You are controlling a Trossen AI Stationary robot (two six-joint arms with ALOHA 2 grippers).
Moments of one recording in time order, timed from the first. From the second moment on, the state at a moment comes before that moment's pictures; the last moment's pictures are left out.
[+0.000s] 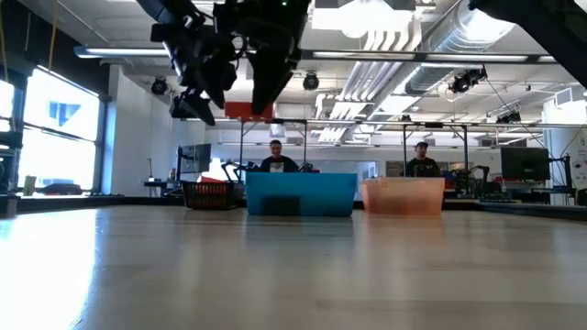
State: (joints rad) left arm 0.82 1.54 1.30 -1.02 0.50 -0.07; right arm 0.05 2.33 2.36 -1.28 0.28 0.02
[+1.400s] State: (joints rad) left arm 0.67 1.55 1.30 -0.97 0.96 -0.30; right arm -0.05 2.18 2.36 -1.13 0.14 -0.33
